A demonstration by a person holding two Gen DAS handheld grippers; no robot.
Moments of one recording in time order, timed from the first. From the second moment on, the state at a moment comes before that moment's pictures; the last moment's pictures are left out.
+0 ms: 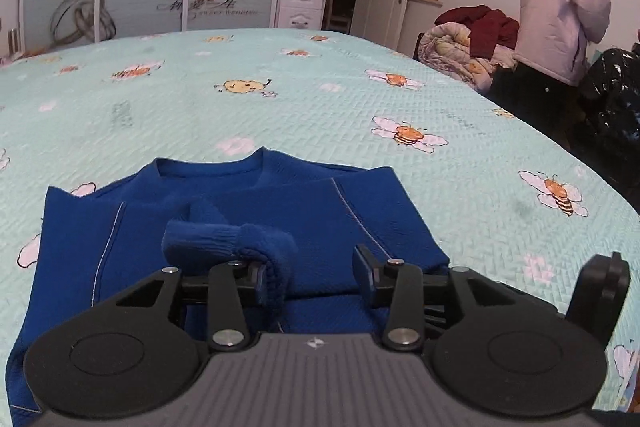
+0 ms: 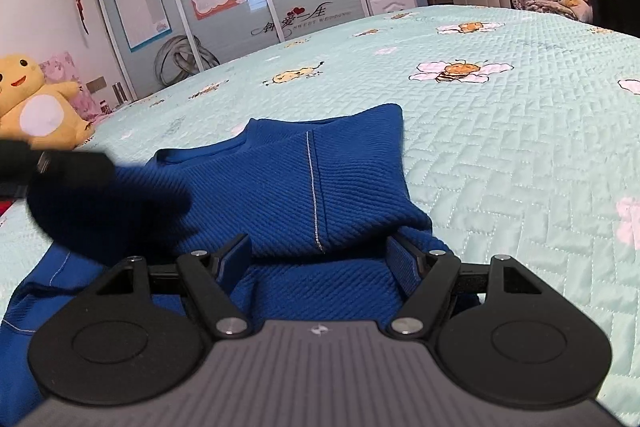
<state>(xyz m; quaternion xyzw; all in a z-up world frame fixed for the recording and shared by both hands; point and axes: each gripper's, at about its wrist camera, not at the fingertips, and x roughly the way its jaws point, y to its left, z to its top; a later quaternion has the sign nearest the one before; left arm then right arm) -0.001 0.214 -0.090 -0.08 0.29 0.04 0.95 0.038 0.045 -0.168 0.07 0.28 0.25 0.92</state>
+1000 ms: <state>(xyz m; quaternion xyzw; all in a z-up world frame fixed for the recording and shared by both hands) 0.082 0.115 -0.087 0.14 0.31 -0.05 0.94 0.045 0.041 -0.170 0.08 0.29 0.25 0.92</state>
